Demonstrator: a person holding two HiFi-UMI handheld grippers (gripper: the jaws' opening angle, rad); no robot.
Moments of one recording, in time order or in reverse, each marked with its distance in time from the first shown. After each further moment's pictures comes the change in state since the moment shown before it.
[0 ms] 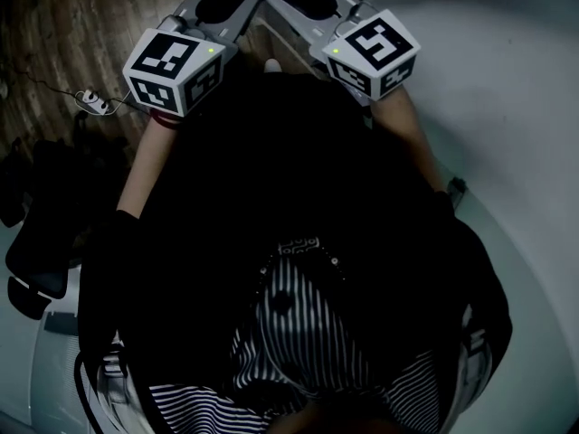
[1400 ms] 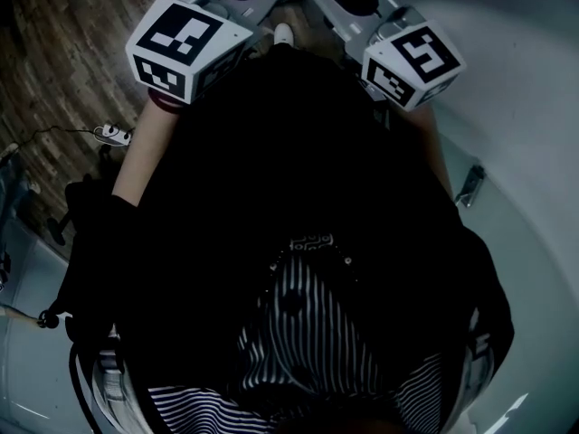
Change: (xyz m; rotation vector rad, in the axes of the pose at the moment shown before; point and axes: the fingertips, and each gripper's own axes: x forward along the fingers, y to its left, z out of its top) left arm 0.064 0.117 0.118 0.167 -0.001 -0.300; right arm 0.070 -0.120 0.108 0.112 -0.059 -0.266
